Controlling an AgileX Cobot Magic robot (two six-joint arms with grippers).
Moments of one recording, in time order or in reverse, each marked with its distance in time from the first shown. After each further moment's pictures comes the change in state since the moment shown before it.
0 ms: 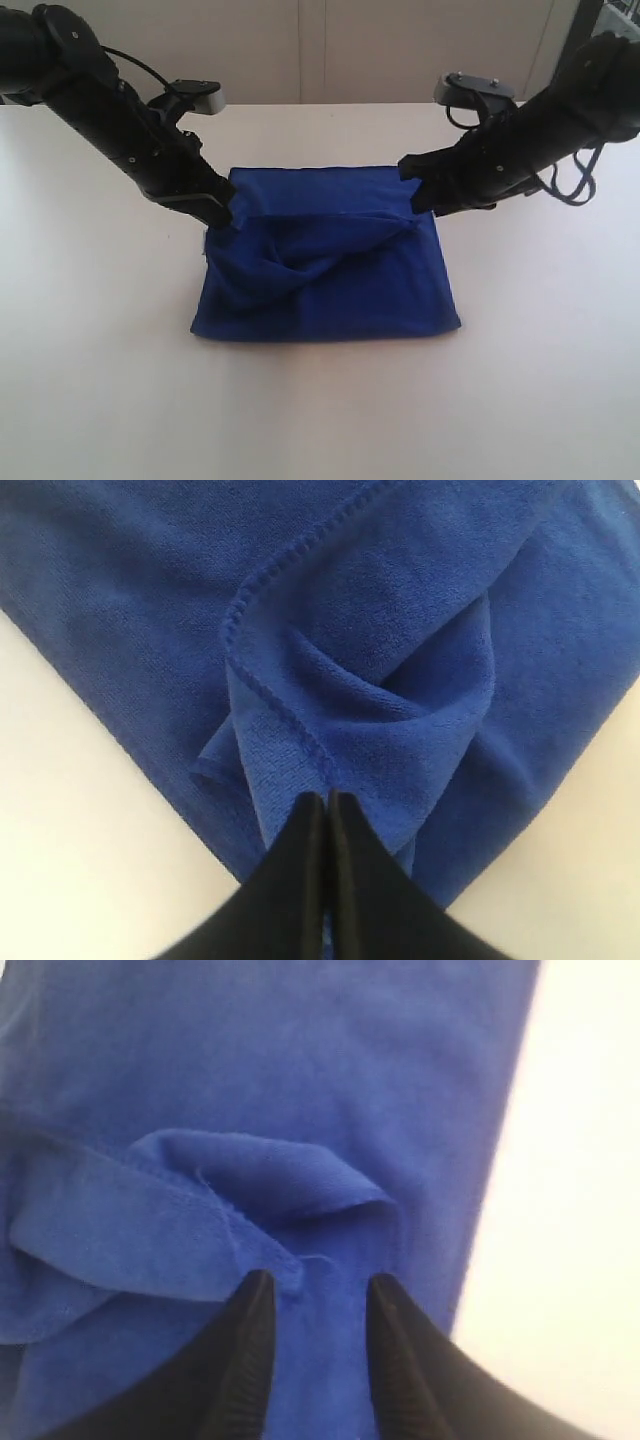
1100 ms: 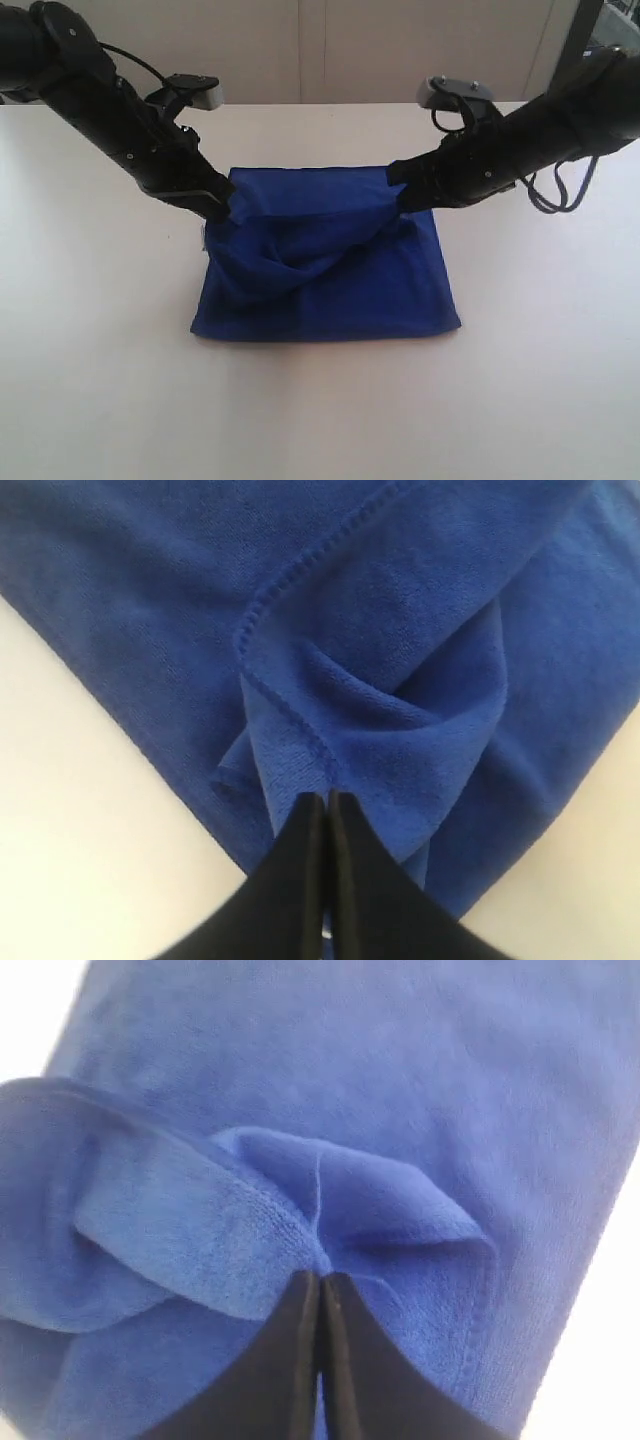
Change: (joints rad) left arm 0.000 -0.011 0.000 0.011 -0.021 0.006; right arm 0.000 0.024 0.017 0.234 0.007 -0.311
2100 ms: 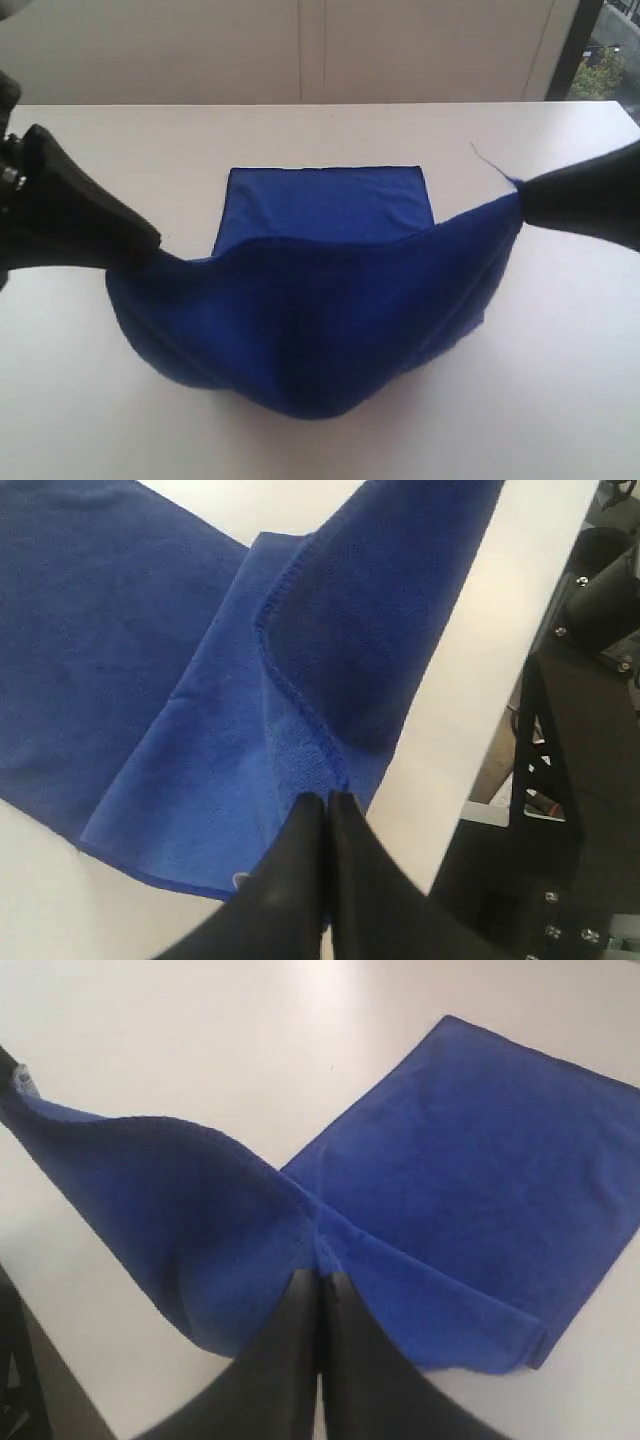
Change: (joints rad) left arm -0.228 -0.878 0.346 -0.002 0.215 -0.100; right arm 0.000 -1.098 0.330 -0.163 0.403 0.163
